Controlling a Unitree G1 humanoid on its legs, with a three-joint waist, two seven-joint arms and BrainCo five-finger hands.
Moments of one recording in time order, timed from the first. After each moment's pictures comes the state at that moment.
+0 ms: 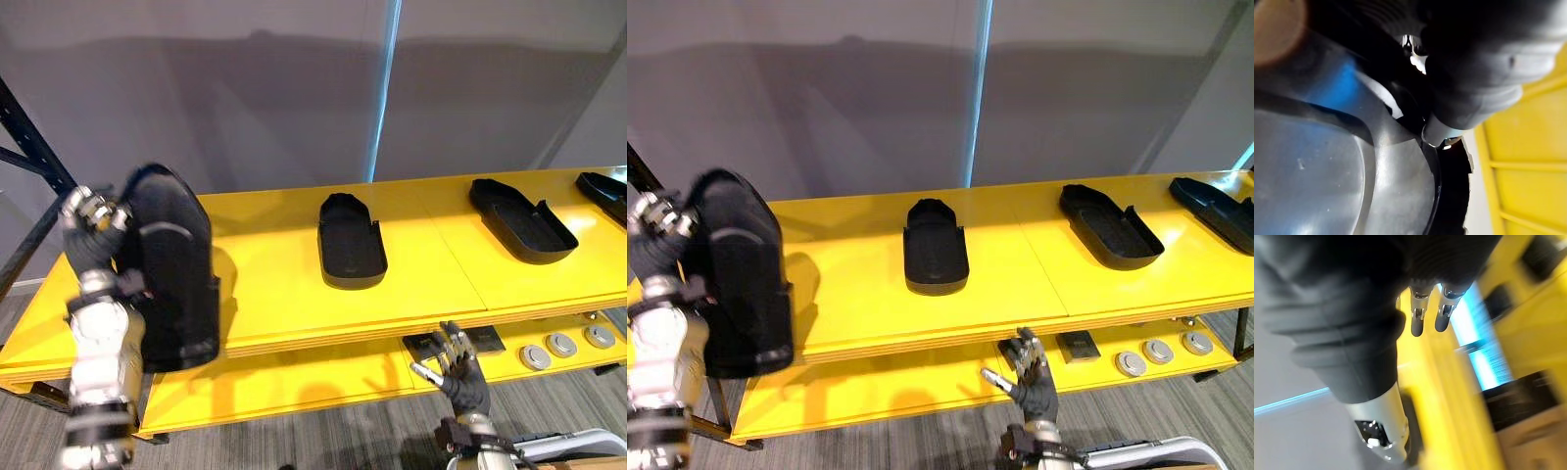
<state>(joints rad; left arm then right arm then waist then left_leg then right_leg) -0.53 0.69 0.21 0.32 -0.49 -0.20 0.24 0.36 -0.01 -0.02 -0.11 0.32 -0.17 0.06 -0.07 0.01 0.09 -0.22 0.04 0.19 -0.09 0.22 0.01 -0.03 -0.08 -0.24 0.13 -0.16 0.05</state>
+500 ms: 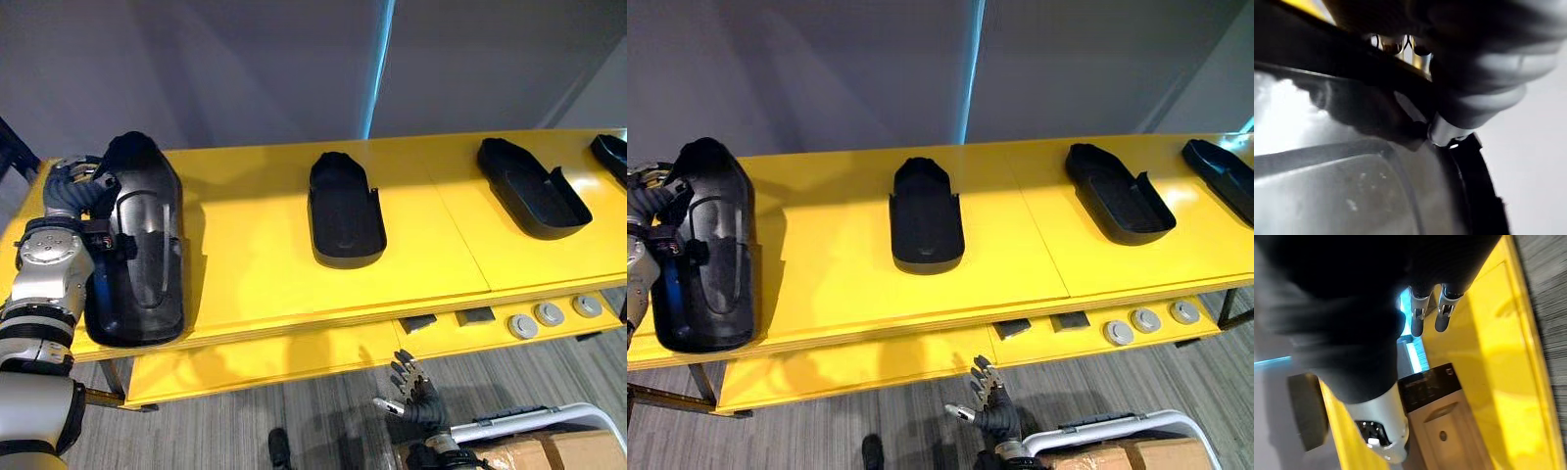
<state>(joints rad) -0.91 0.96 -0.20 0.91 -0.65 -0.06 0.10 0.32 -0.04 0.15 0.02 0.24 -0.17 0.07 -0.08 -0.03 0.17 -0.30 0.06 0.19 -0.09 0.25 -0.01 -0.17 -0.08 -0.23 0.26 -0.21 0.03</state>
